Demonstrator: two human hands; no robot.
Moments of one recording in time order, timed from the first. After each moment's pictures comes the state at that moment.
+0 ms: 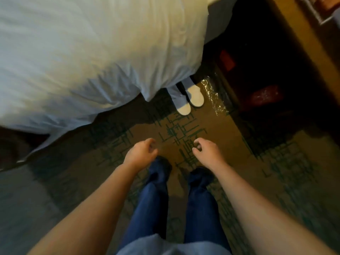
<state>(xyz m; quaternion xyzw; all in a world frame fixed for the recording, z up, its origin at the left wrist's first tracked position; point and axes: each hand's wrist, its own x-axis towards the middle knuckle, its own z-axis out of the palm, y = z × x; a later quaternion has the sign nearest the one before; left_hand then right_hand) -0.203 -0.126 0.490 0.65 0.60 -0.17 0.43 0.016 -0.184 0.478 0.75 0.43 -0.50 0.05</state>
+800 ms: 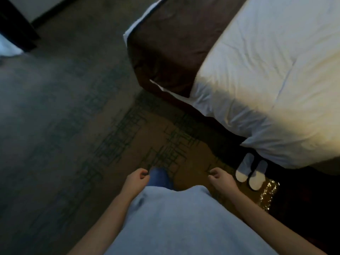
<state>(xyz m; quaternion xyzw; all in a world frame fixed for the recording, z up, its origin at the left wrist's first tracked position) -0.348 -0.509 0.637 0.10 0.87 0.23 0.43 -0.158 -0.291 0.629 0.52 0.73 -0.41 0.19</state>
